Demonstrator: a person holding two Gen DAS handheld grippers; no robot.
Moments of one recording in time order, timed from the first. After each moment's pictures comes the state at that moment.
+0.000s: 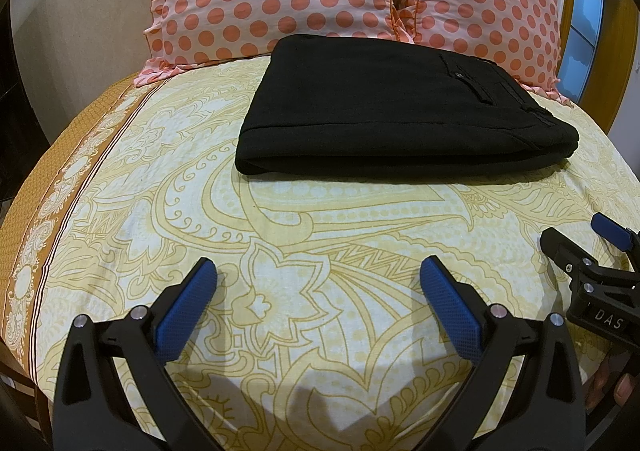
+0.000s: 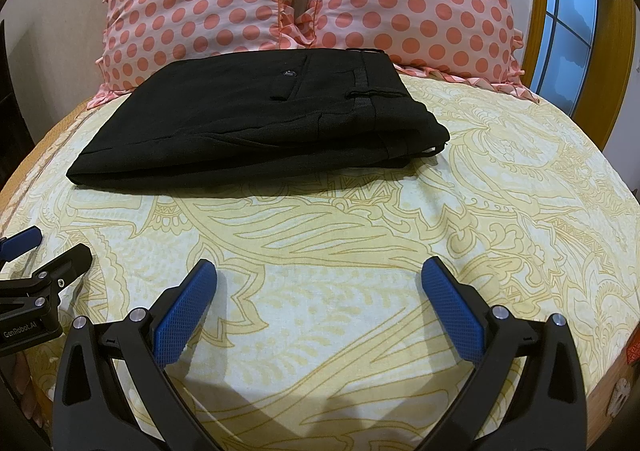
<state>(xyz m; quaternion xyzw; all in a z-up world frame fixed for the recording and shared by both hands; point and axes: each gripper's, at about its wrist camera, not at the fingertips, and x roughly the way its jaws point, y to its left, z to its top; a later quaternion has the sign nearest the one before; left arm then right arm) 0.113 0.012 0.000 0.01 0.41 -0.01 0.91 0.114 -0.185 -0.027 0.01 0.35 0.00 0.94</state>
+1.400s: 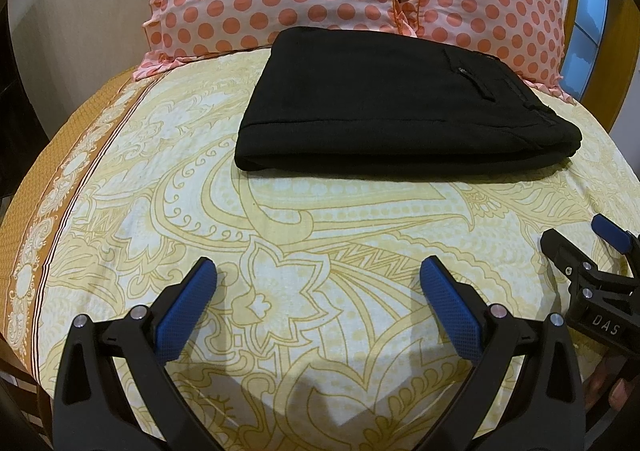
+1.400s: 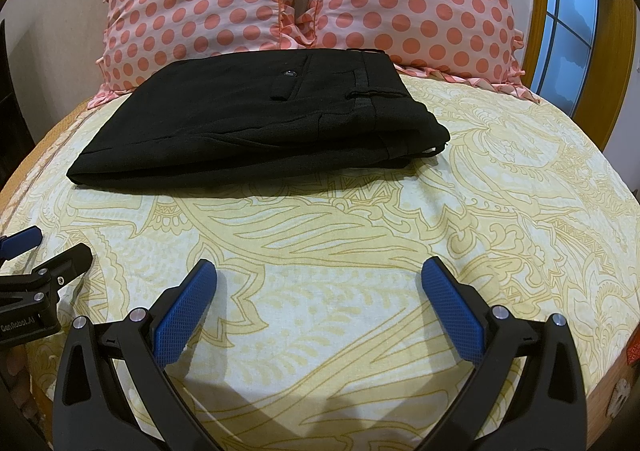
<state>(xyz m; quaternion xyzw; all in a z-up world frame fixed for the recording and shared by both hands) 0.115 0.011 -0.001 0.01 0.42 -0.01 0.91 0.114 -0.185 -0.027 0.01 0.35 0.00 0.94</state>
